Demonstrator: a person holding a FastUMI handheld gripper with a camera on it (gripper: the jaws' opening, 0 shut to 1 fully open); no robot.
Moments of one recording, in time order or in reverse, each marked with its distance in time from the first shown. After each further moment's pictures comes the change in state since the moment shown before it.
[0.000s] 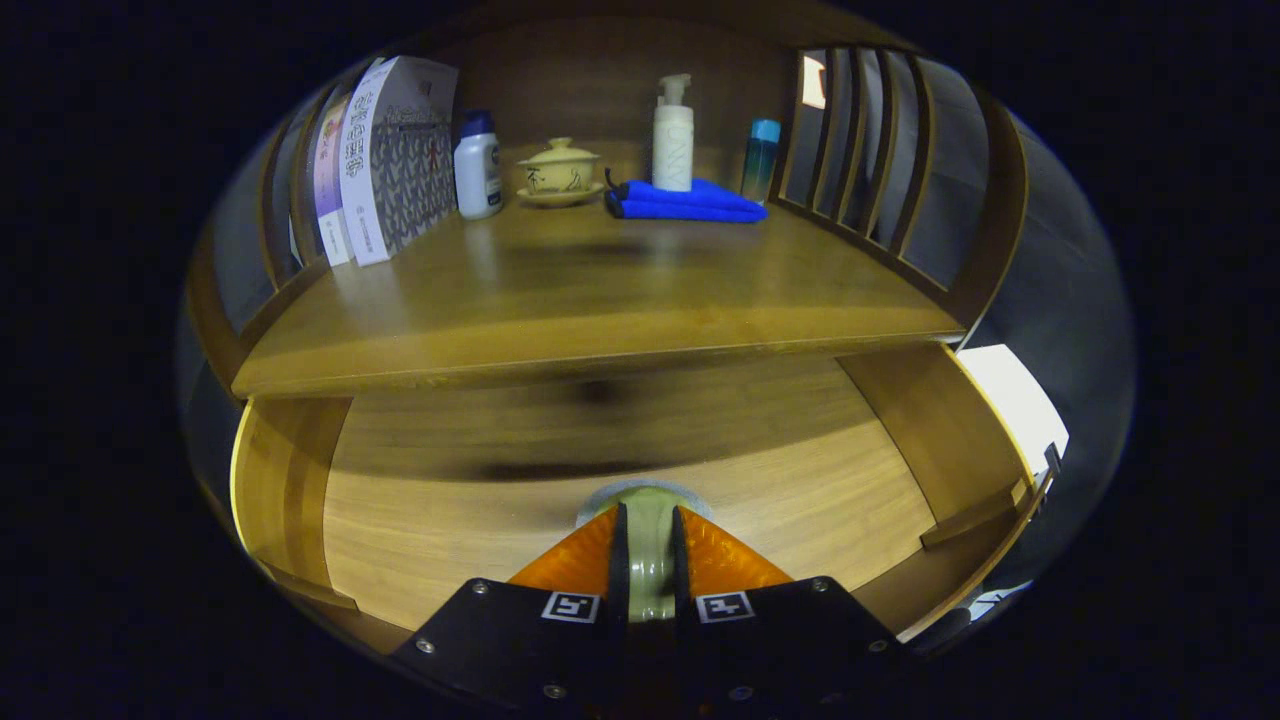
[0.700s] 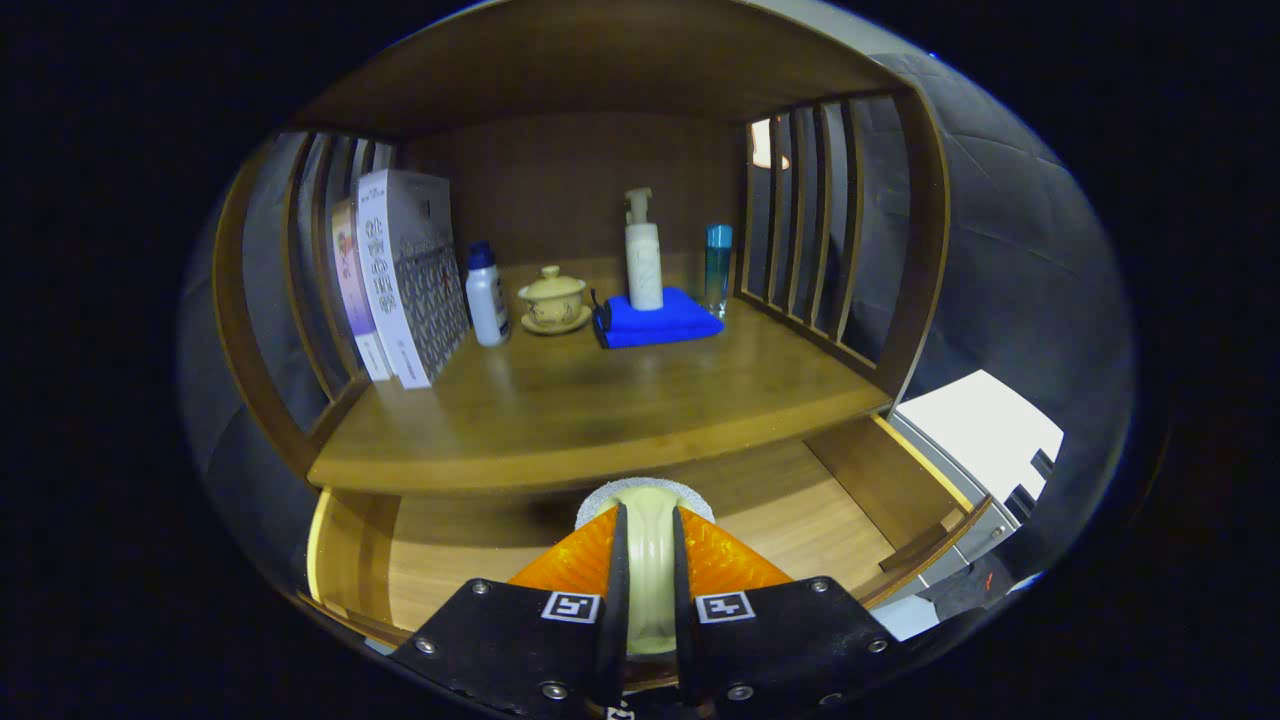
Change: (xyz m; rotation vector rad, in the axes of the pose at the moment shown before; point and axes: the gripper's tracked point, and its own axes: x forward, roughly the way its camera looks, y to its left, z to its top) arm -0.070 -0.006 0.070 0.100 -0.261 0.035
